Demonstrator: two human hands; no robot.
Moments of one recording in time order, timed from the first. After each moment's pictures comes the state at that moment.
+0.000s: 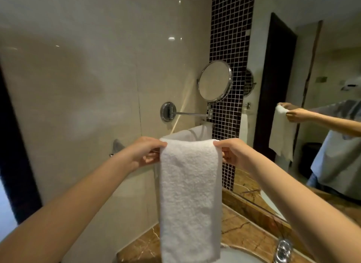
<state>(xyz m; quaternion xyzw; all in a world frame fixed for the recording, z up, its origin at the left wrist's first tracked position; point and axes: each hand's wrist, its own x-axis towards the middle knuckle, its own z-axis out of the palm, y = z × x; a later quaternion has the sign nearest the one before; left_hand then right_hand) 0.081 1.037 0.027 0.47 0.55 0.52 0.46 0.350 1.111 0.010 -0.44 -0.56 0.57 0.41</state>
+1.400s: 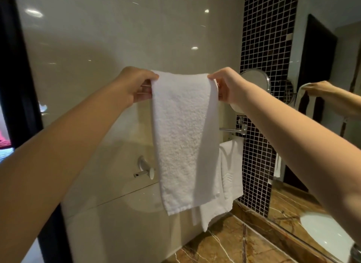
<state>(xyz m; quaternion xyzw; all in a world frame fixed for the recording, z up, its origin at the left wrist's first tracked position) 0.005 1.057 0.207 0.50 0.53 0.64 0.25 0.218 1.189 0.205 -0.31 -0.64 0.53 0.46</state>
